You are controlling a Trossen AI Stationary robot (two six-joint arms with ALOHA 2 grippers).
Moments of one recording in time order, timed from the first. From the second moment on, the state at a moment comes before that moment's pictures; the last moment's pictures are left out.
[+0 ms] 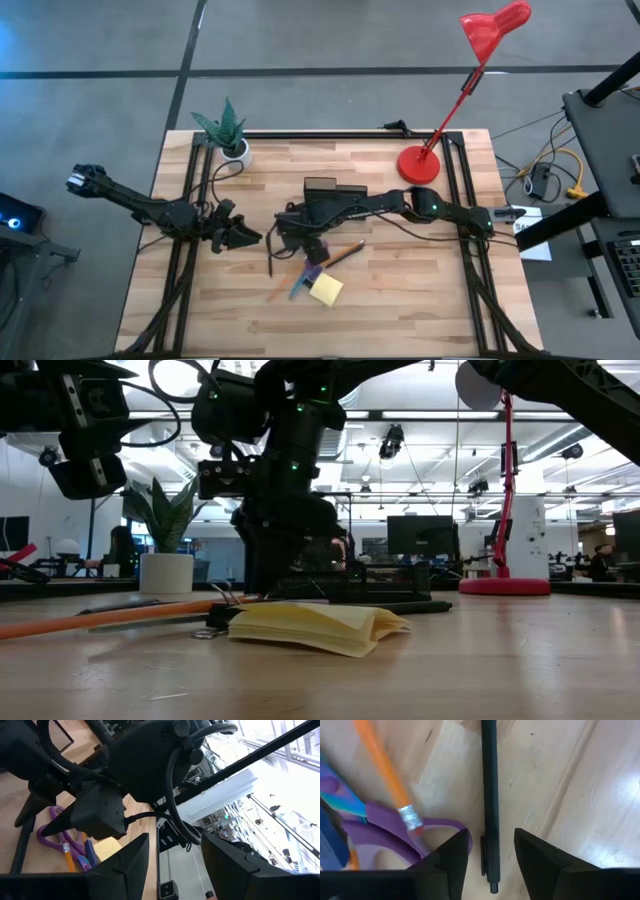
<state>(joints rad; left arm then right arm) -0.36 0.49 0.14 0.33 -0.17 -1.04 0.06 2.46 2.13 -0.95 0.00 -0.34</state>
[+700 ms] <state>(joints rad) -0.36 0.52 0.14 0.33 -0.17 -1.04 0.06 2.47 2.12 -0.89 -0.05 -0.21</state>
